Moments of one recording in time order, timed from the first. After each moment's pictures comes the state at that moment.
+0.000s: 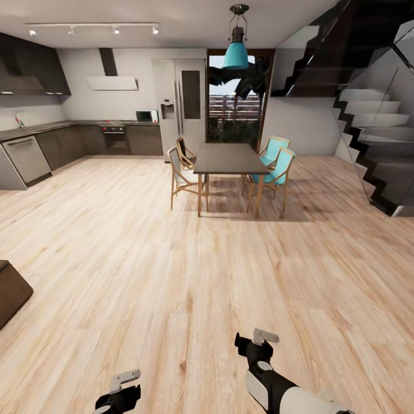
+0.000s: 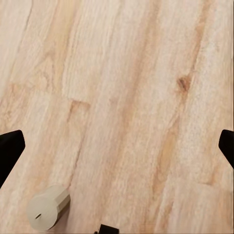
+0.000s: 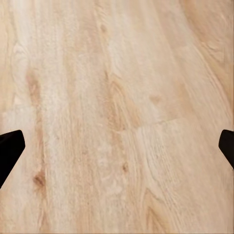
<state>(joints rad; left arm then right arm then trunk) -0.46 0.02 -0.16 -0.17 0.35 -0.12 0.16 -0.64 0.16 0.44 -0.13 -0.57 -0.31 -0.28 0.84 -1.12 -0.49</state>
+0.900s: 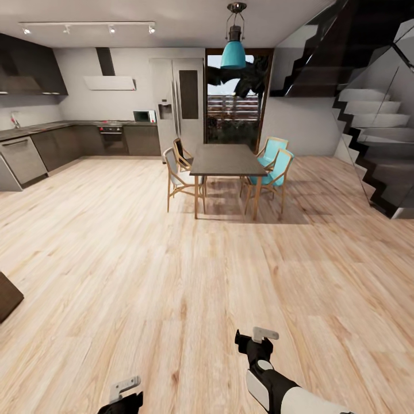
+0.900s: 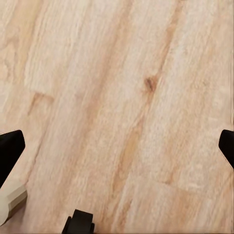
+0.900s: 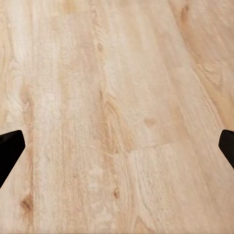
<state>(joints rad) -0.44 0.02 -0.14 -0.15 0.44 -0.13 0.06 -0.63 0.15 0.45 -0.16 -0.54 -0.33 -0.28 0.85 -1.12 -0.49</state>
